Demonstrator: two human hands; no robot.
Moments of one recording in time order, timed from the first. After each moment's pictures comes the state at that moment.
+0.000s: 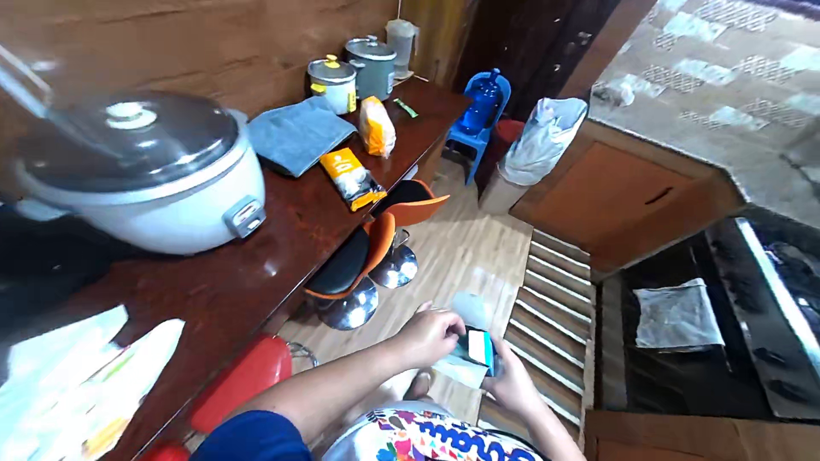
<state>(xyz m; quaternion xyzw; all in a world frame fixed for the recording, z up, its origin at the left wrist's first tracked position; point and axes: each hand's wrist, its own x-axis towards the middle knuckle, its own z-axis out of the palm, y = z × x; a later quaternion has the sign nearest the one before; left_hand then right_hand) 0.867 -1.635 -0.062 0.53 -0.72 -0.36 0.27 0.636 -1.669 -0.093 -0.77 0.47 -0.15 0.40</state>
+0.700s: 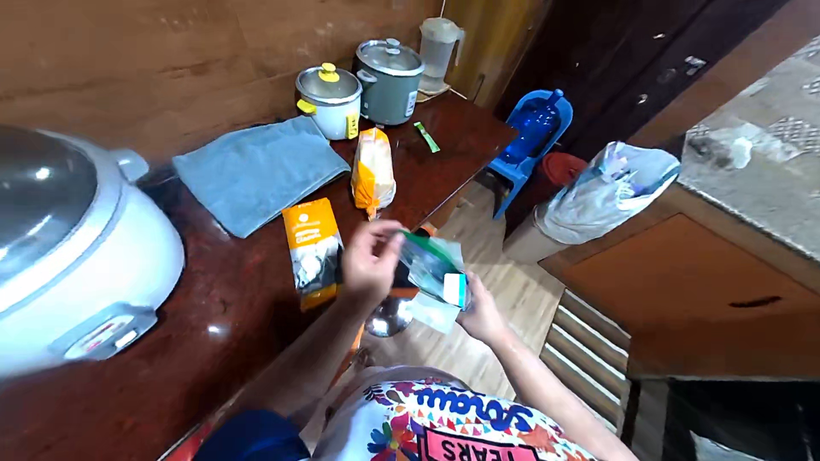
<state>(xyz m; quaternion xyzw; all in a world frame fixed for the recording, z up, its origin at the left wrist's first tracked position) 1.056 -2.006 -0.036 0.56 -0.43 -0.04 0.70 0.853 -2.145 -0.077 -0.89 0.29 -0.13 0.33</state>
